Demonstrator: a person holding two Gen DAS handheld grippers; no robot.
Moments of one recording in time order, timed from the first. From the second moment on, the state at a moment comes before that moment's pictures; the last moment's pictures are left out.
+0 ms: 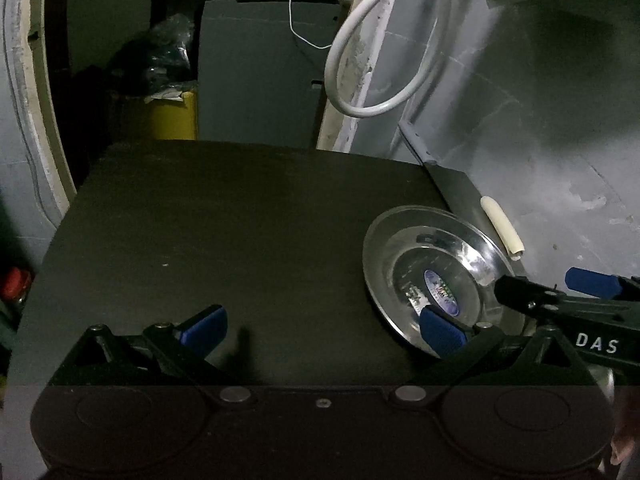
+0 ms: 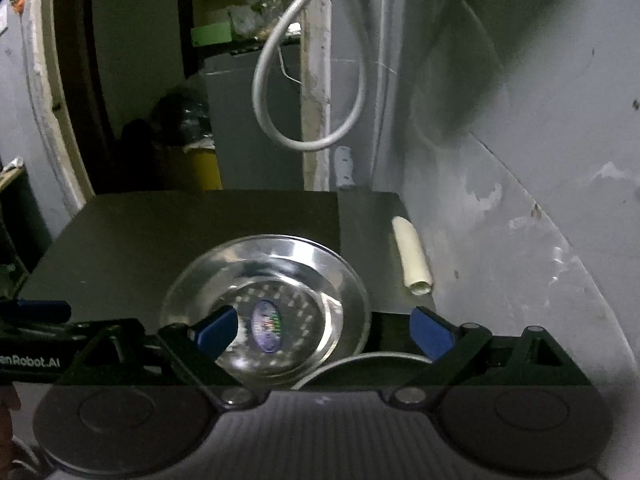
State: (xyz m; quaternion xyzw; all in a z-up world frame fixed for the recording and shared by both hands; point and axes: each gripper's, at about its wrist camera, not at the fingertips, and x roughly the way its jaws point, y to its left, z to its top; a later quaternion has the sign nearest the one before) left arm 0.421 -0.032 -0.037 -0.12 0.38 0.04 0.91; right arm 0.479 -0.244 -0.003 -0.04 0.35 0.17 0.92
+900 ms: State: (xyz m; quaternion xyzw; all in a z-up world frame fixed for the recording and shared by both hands) left arm 0.454 -0.026 -0.055 -0.17 0.44 -0.01 0.88; right arm 0.502 -0.215 -0.023 -0.08 0.41 0.24 0.88
